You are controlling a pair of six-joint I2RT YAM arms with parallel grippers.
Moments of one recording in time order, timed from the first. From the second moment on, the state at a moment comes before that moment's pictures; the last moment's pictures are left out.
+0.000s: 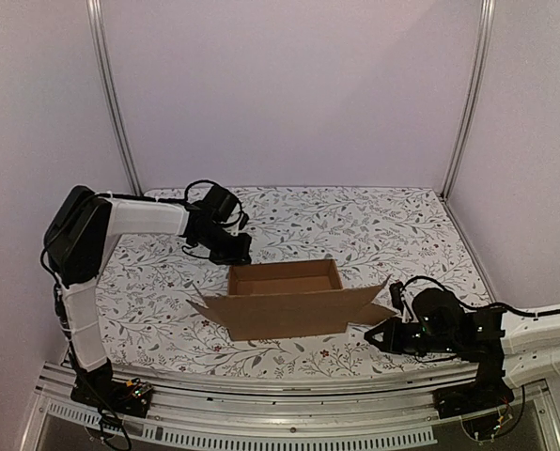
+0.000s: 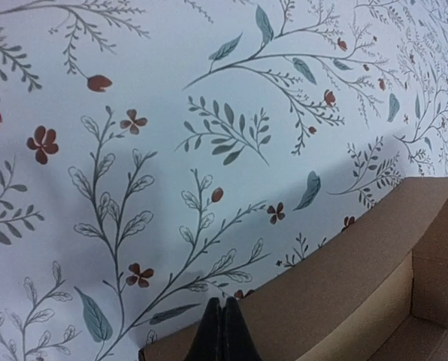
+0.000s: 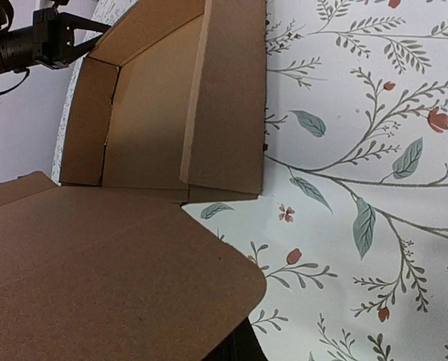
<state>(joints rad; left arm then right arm) -0.57 1.98 1.34 -0.40 0.20 -0.44 1.05 0.96 0.28 0.01 0.06 1.08</state>
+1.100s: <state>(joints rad) -0.70 1.50 0.57 -0.07 0.12 -0.81 0.81 1.57 0.68 0.24 0.25 0.98</state>
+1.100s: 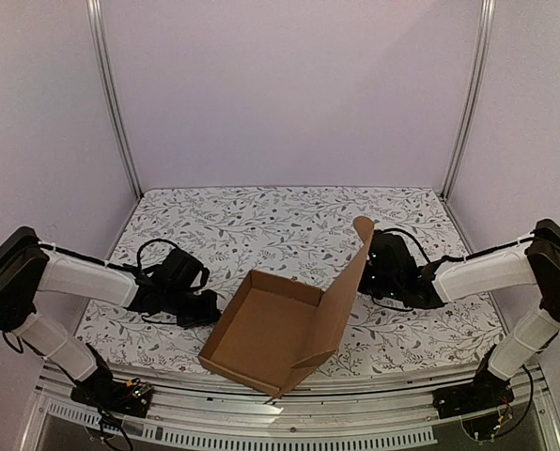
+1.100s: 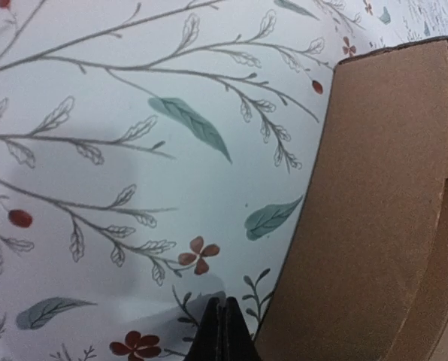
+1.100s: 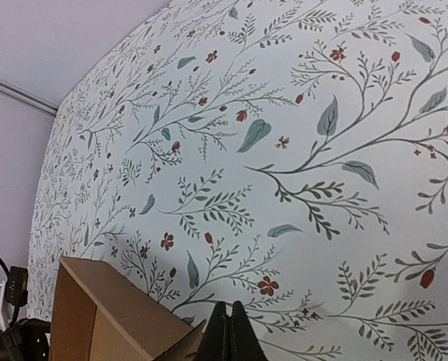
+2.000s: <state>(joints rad) -0.79 1.31 0.46 -0.12 -0.08 -0.98 0.52 2.06 1.23 0.17 -0.26 0.72</state>
